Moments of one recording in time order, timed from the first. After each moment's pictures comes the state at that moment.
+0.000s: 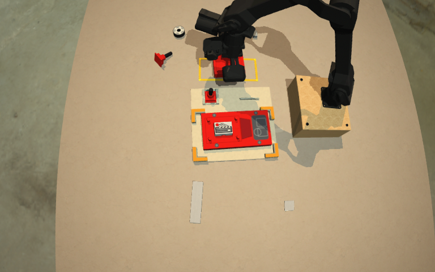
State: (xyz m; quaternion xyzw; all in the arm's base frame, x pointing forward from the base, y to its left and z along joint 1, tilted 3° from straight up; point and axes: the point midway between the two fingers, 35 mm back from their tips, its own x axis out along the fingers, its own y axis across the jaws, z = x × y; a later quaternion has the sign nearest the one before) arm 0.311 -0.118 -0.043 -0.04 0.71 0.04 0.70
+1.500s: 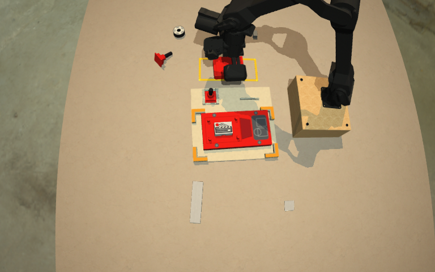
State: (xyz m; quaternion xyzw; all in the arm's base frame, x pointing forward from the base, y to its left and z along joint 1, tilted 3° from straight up) arm 0.308 -0.117 -0.036 -0.03 0.72 0.04 0.69
